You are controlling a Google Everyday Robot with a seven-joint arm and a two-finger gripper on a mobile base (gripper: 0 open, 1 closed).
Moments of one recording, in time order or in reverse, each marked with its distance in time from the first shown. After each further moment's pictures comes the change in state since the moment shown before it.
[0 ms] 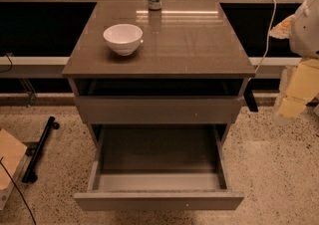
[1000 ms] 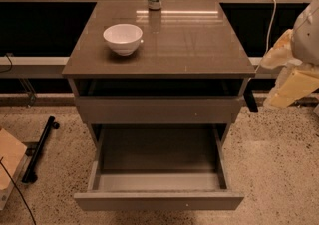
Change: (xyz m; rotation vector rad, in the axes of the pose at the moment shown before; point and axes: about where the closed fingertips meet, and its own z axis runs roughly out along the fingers) arm 0.003 0.005 0.007 -0.017 -0.032 -0.034
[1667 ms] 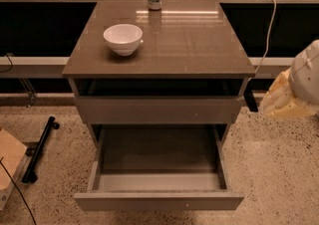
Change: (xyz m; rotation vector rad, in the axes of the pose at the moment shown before) arm 0.027 0.026 0.050 -0.055 -0.068 -0.095
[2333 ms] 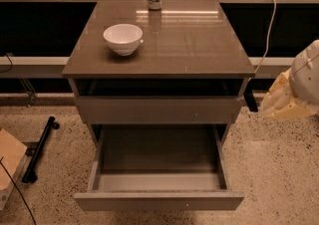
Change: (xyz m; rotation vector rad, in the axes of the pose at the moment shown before) arm 0.000 0.002 0.000 0.003 0.000 -0.012
